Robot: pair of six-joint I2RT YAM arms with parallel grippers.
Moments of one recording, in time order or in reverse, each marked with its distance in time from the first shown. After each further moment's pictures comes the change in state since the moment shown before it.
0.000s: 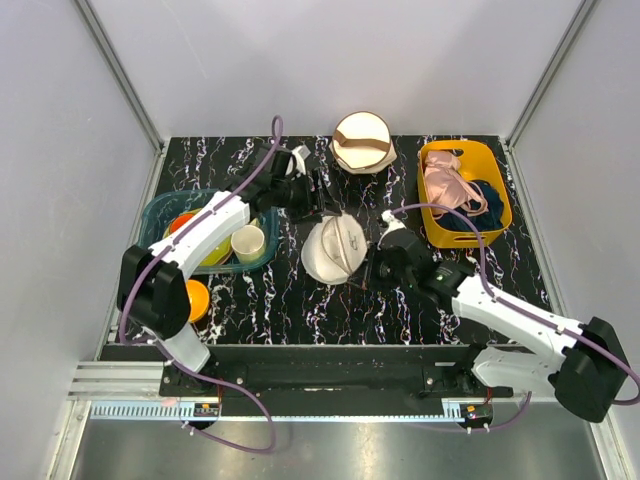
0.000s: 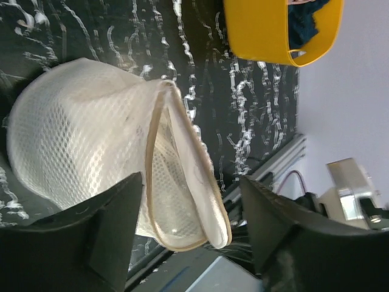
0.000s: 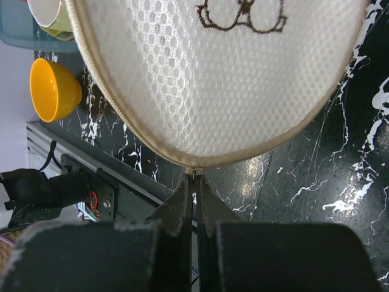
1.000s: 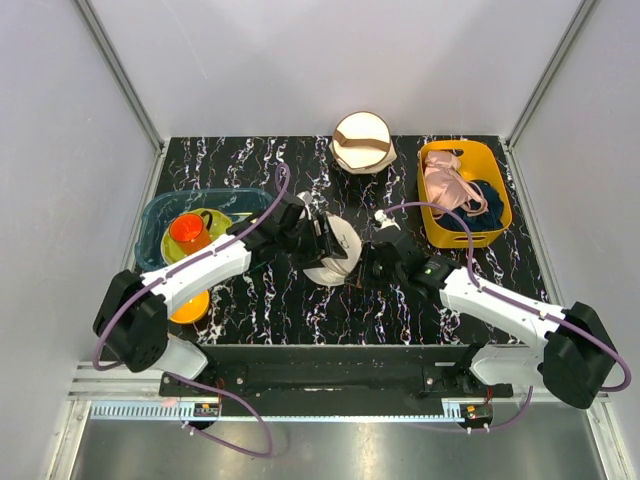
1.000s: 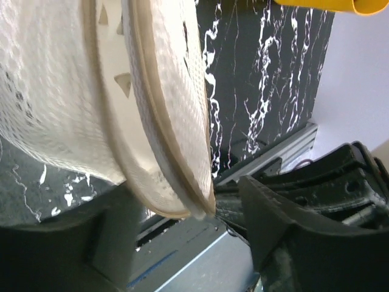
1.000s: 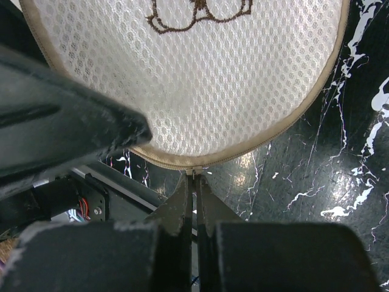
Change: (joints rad) left arm -0.180 -0.201 -0.375 0.146 -0.171 -0.226; right arm 0.006 0.114 0.042 -0.002 0.008 0.006
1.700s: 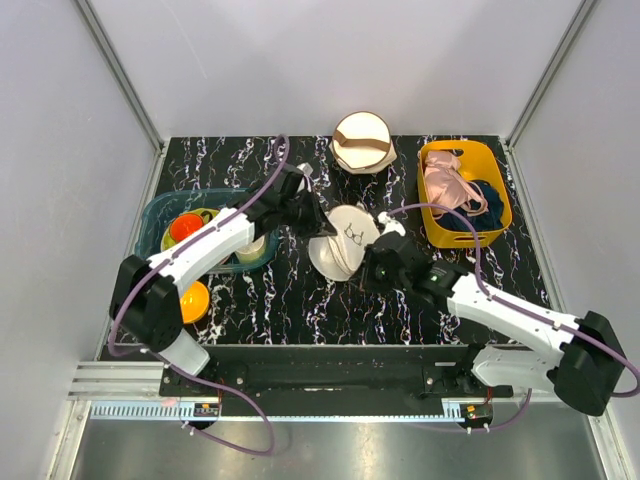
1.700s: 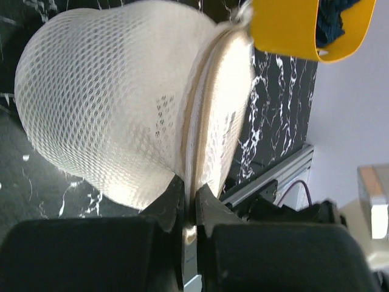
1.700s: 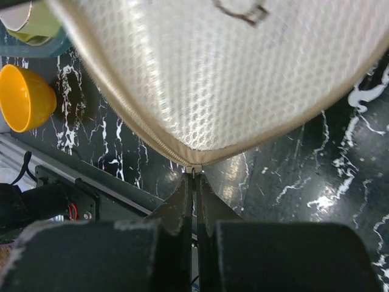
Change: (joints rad) left arm 0.079 0.097 0.207 -0.093 -0.003 0.084; right arm 0.048 -0.090 -0.012 -0.068 0.109 -0.003
